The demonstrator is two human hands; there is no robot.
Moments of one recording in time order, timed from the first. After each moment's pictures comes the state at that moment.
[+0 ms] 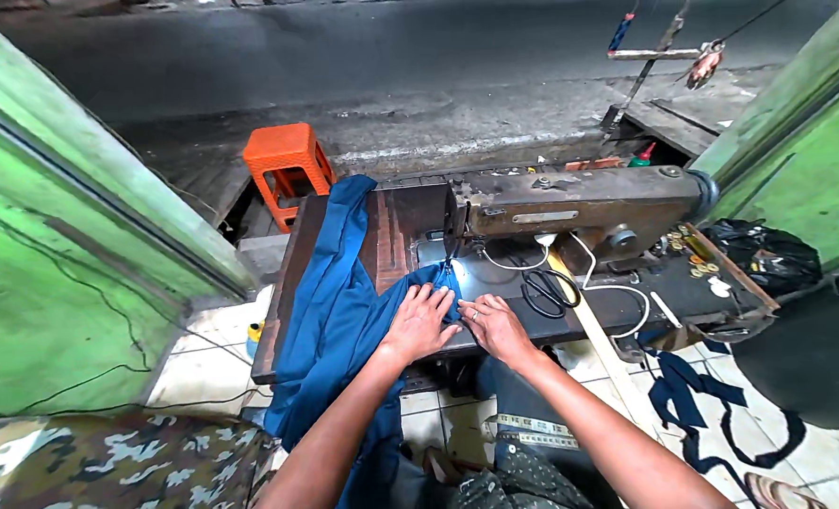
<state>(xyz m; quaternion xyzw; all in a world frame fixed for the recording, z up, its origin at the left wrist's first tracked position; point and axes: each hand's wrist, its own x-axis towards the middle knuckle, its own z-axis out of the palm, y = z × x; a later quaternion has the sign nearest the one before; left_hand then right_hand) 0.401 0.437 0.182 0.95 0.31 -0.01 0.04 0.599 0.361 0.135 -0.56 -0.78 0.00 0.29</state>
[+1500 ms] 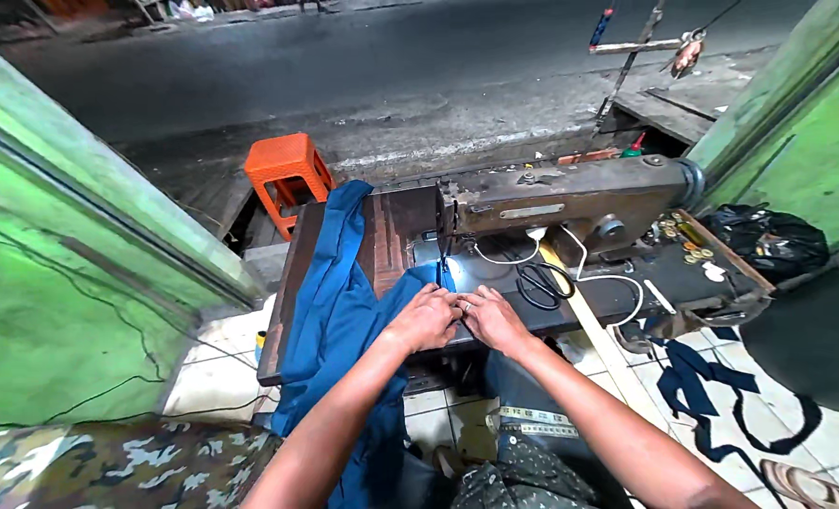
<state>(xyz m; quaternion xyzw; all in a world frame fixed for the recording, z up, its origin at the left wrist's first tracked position) 0.417 0.437 0.219 0.98 0.17 -0.06 0.10 0.598 0.363 0.164 -0.59 -0.78 0.09 0.18</state>
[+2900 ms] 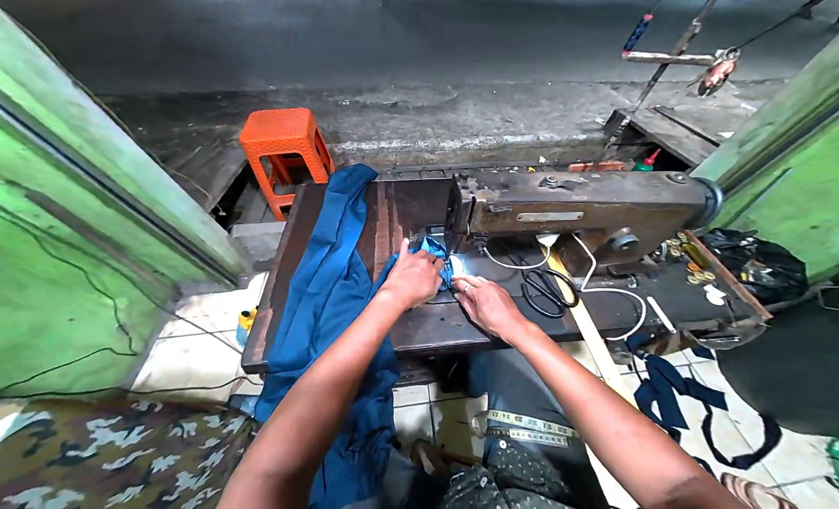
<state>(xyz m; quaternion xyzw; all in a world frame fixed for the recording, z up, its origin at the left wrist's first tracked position) 0.420 0.495 0.211 0.94 0.33 -0.03 0.02 0.602 0.402 0.172 -0.61 -0.77 0.15 0.12</state>
